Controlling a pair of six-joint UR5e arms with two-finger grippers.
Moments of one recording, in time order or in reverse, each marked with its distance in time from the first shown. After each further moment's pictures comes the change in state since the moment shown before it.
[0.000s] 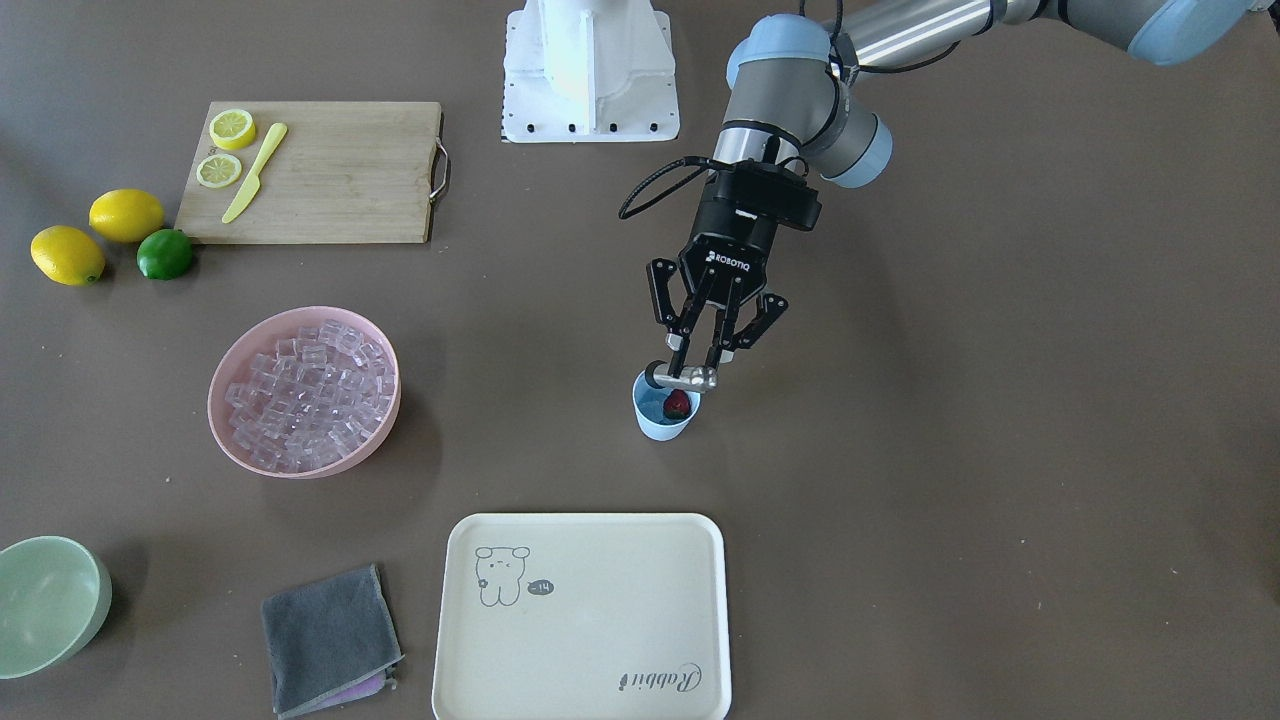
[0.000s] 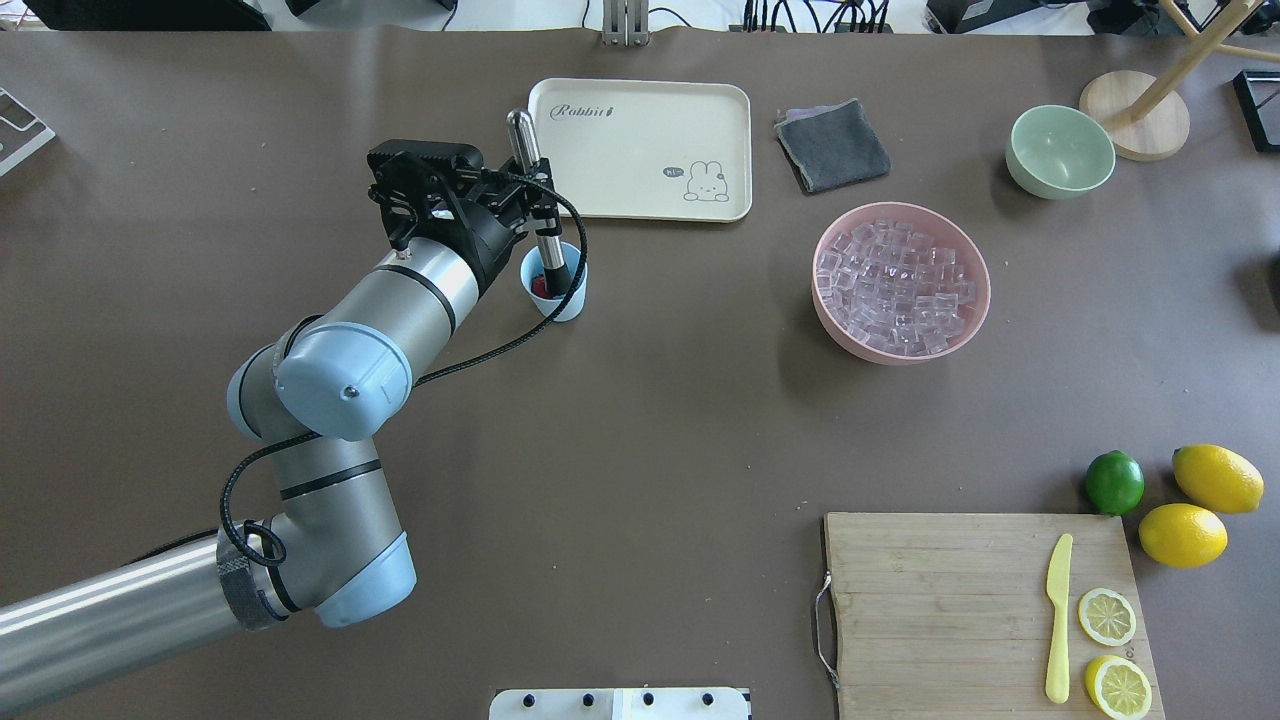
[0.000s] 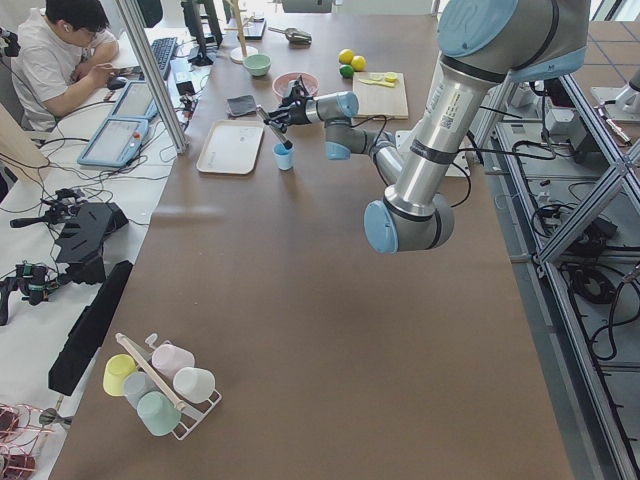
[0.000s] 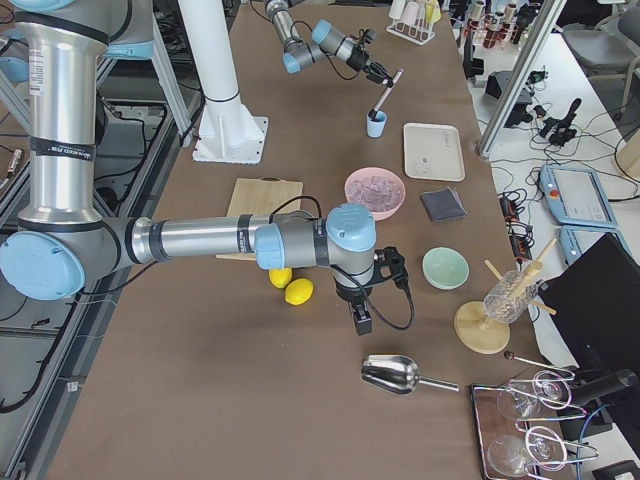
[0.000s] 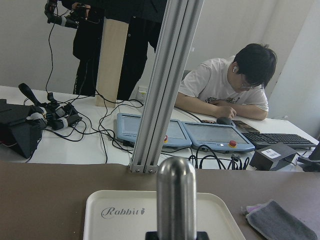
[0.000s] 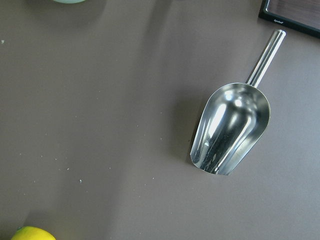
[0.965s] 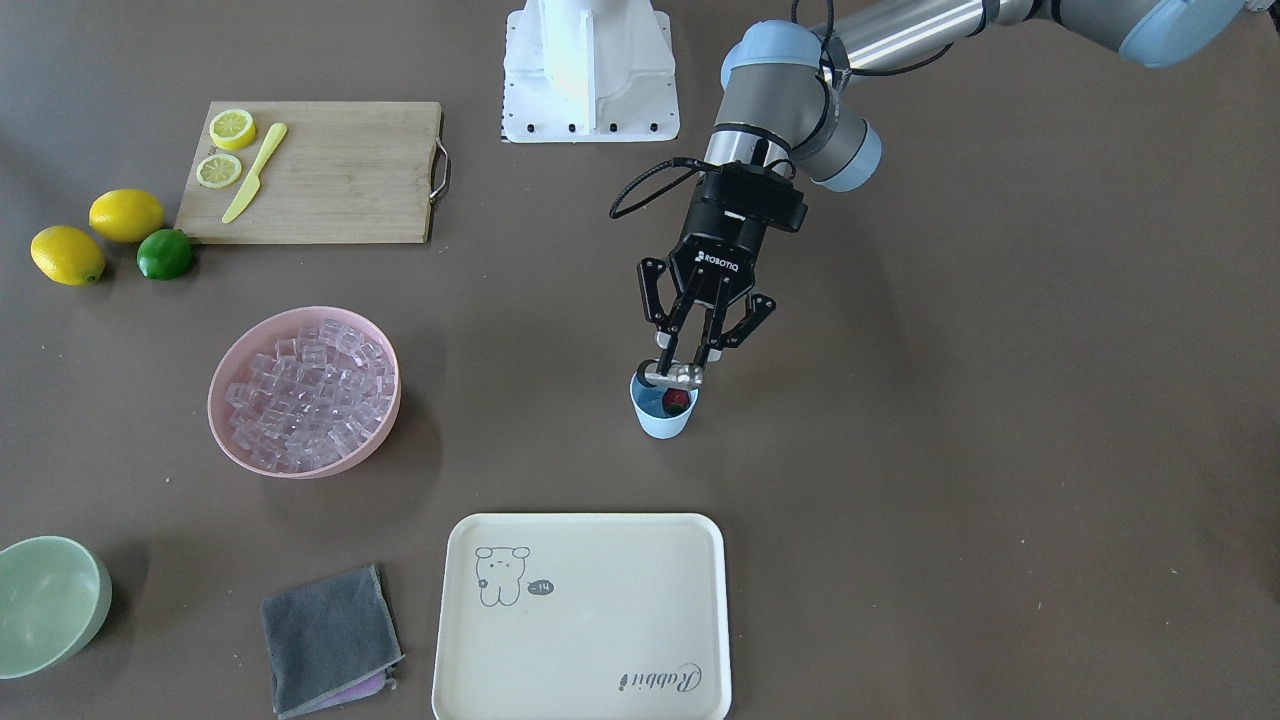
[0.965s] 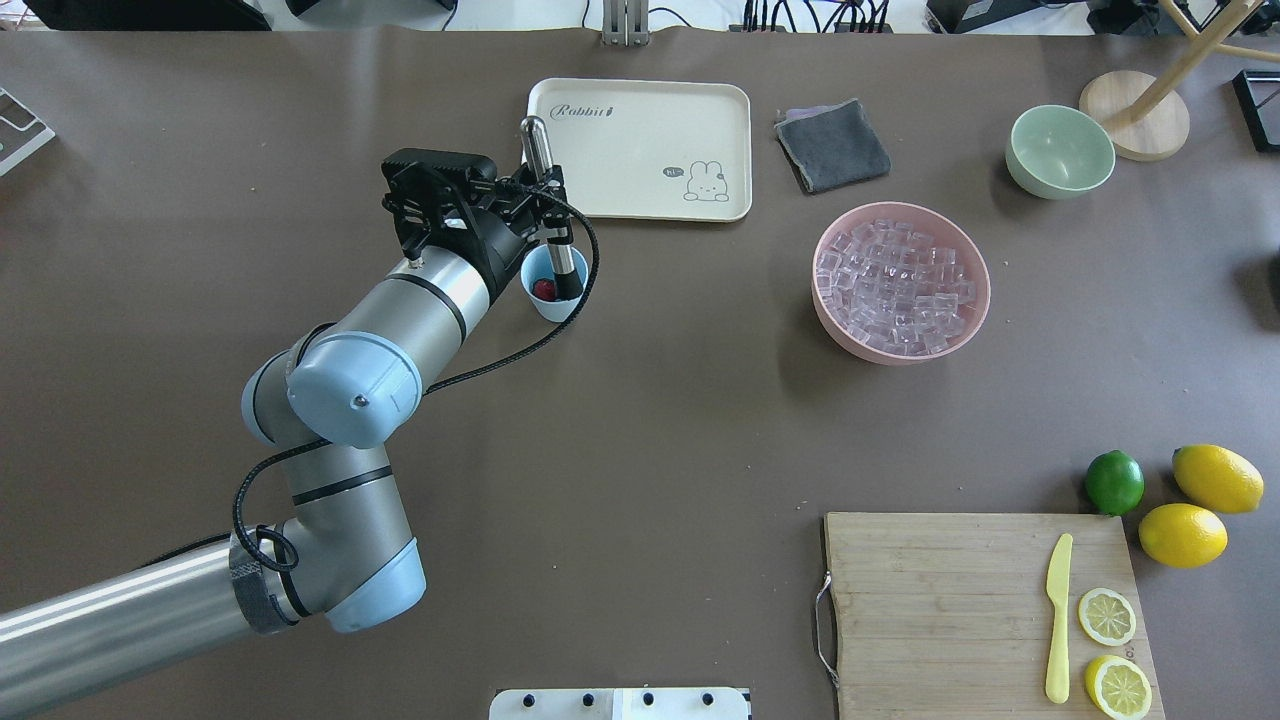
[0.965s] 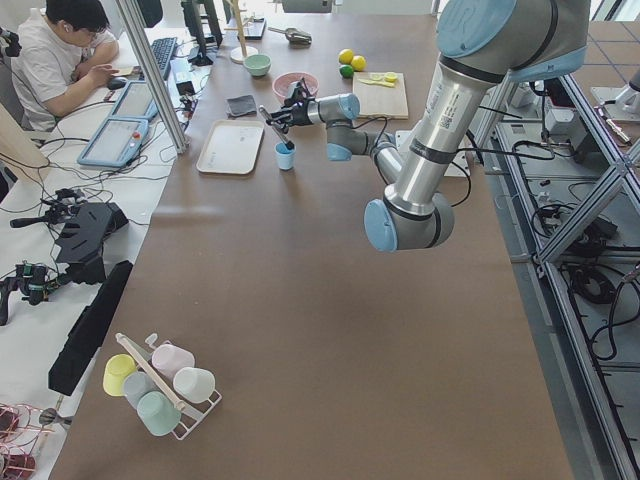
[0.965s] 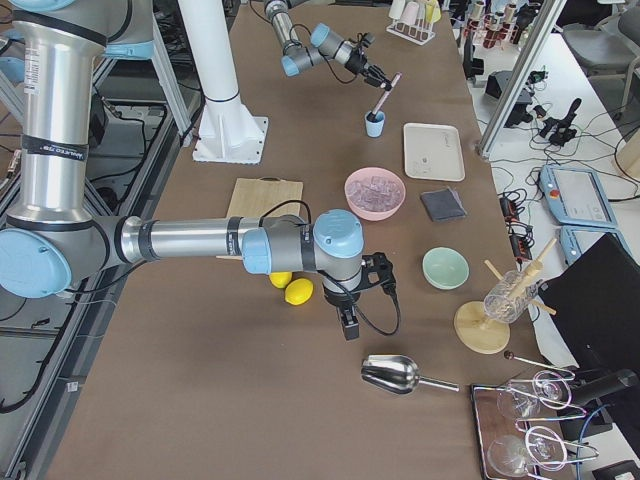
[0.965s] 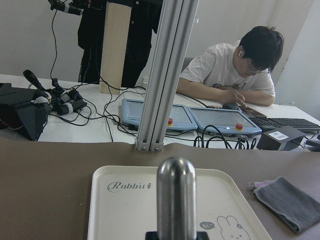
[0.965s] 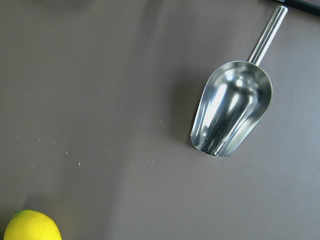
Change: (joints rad) left arm 0.006 -0.018 0.004 -0.029 0.002 0.036; right arm 0.000 -0.048 0.021 0.010 0.000 -0.001
